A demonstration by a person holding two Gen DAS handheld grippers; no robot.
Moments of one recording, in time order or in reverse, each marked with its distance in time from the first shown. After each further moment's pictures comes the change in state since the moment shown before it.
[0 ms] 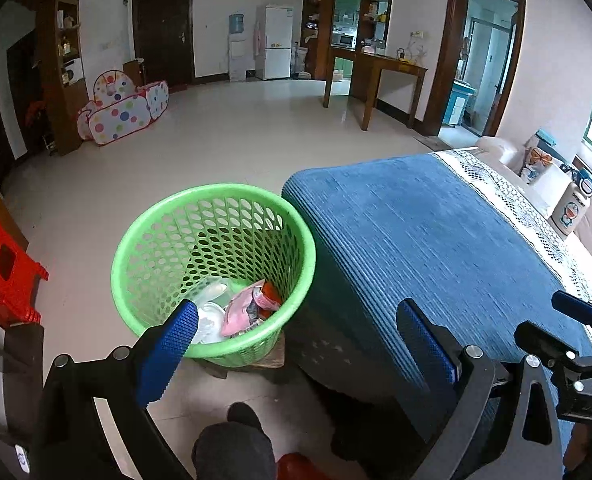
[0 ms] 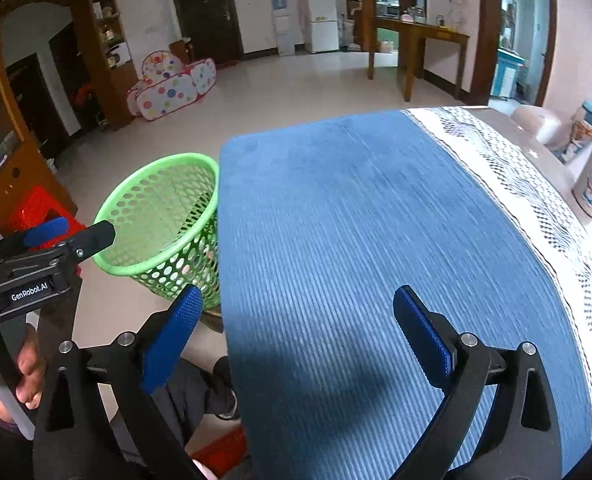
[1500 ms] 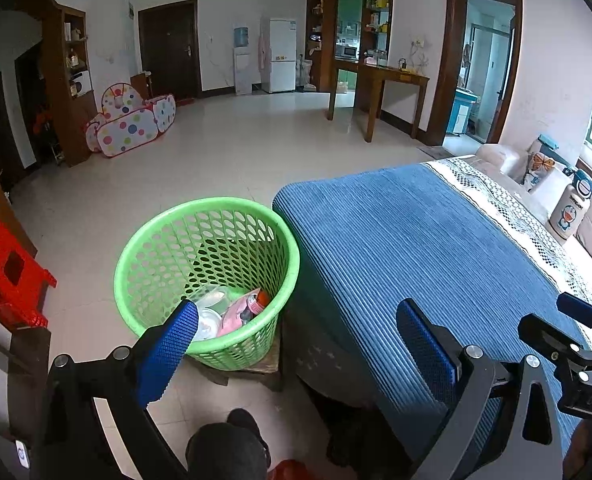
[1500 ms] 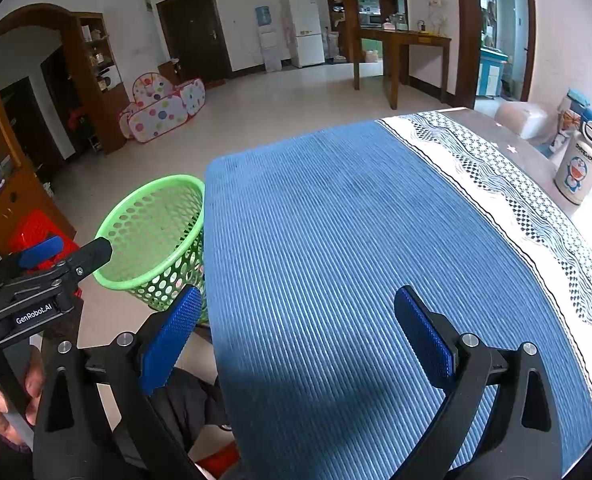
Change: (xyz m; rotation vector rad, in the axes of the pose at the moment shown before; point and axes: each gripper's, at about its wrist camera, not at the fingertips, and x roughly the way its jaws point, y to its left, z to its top) left arm -0.018 -0.027 -0.002 0.005 -0.048 0.032; right arm -0.005 -0.012 -0.013 0.047 -0.053 -0.009
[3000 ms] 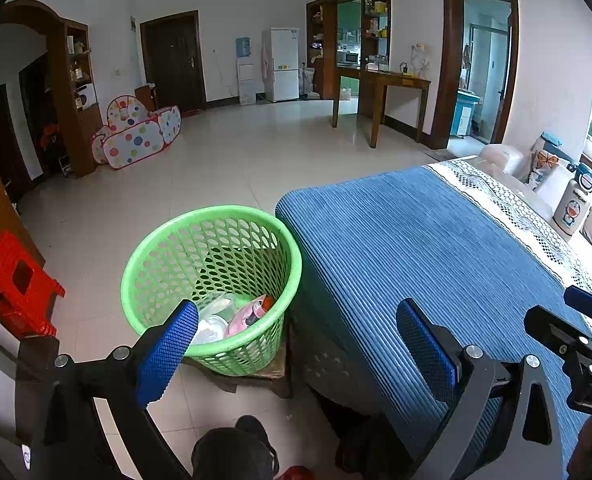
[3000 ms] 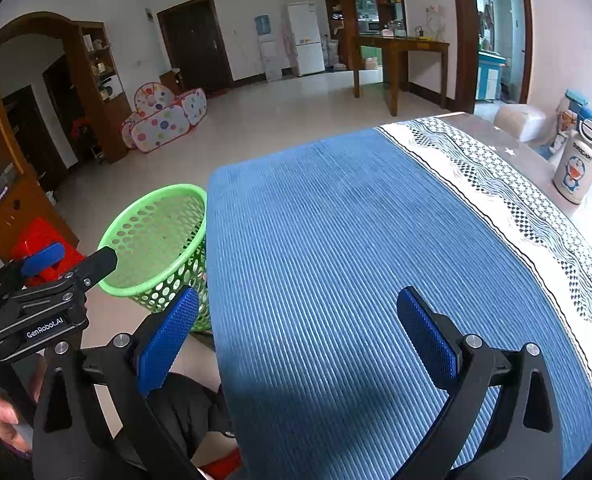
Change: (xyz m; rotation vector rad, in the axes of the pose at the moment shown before) left arm -0.009 -0.005 0.000 0.023 -0.034 0.033; right arm -0.002 0.001 -0.005 0.013 -0.031 0.014
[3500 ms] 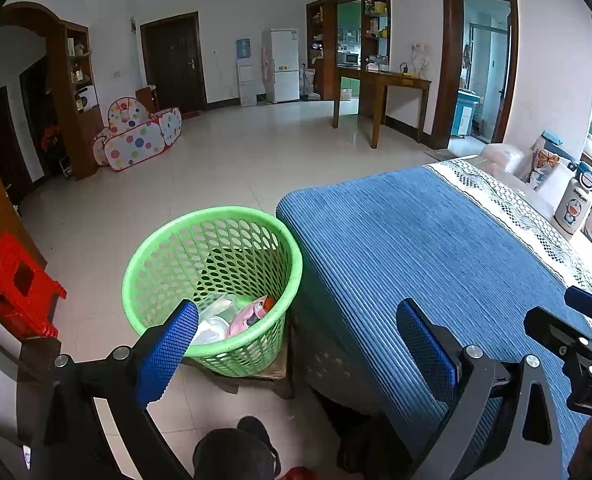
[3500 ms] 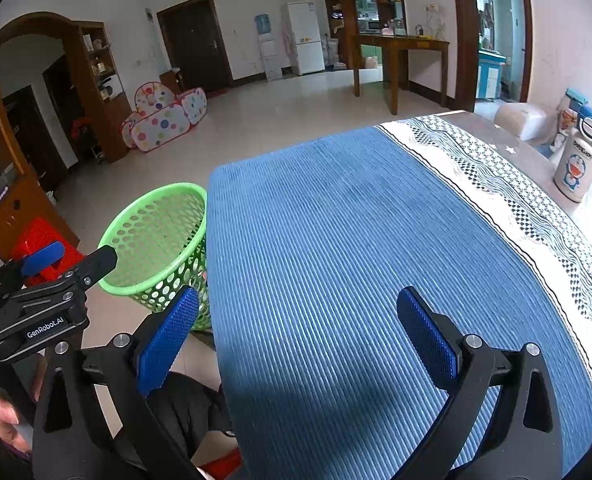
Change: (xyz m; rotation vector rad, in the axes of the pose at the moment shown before) left arm 0.001 0.001 -0.002 0.004 -0.003 0.006; right arm 0.000 0.000 0.000 0.003 0.002 0.001
